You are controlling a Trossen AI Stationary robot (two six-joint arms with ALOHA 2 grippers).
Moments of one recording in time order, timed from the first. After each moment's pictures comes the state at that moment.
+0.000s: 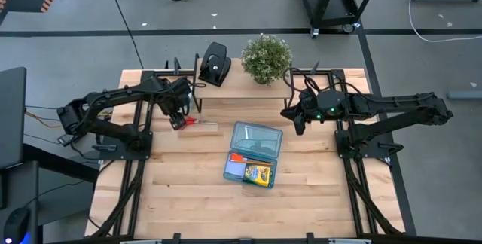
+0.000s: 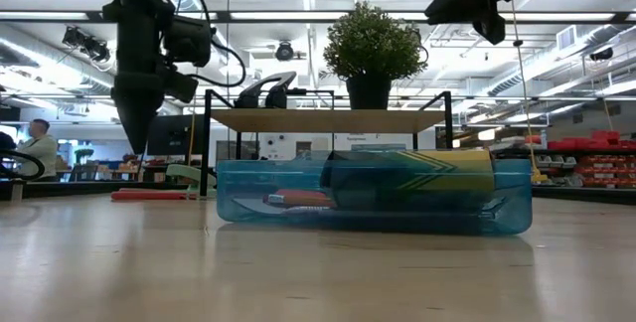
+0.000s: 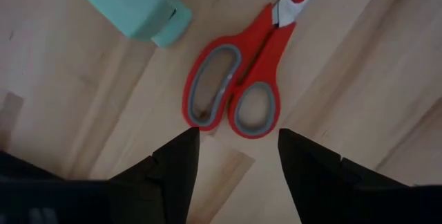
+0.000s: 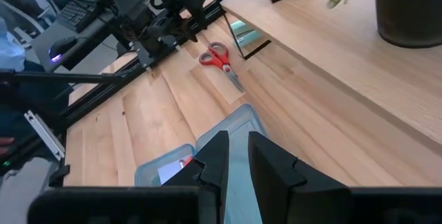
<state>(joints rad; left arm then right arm) 0.59 1.29 0.81 -0.97 -0.02 0.07 -0.01 0.91 0.81 -0.38 0.21 0.59</state>
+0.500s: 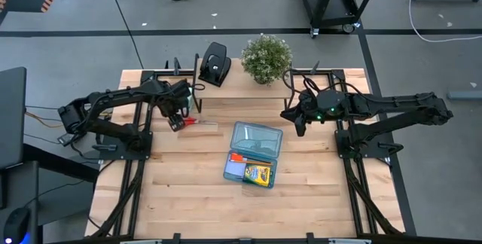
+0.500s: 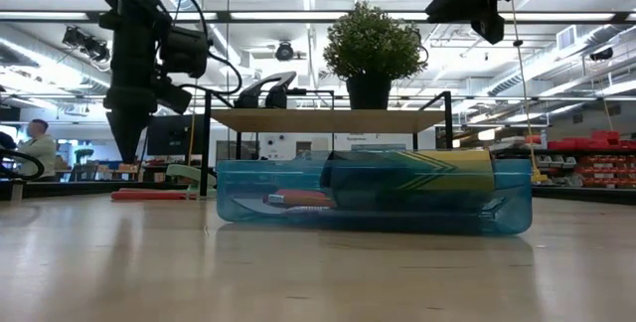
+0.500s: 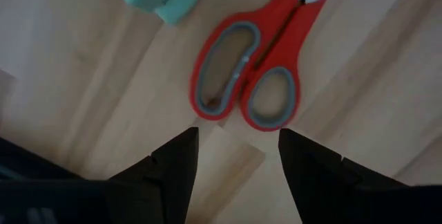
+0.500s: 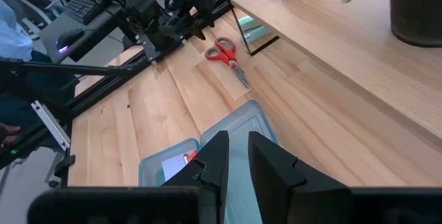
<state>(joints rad) 0.60 1.30 0.75 -0.94 -0.05 0.05 -0.01 0.91 0.81 -0.38 0.18 0.57</state>
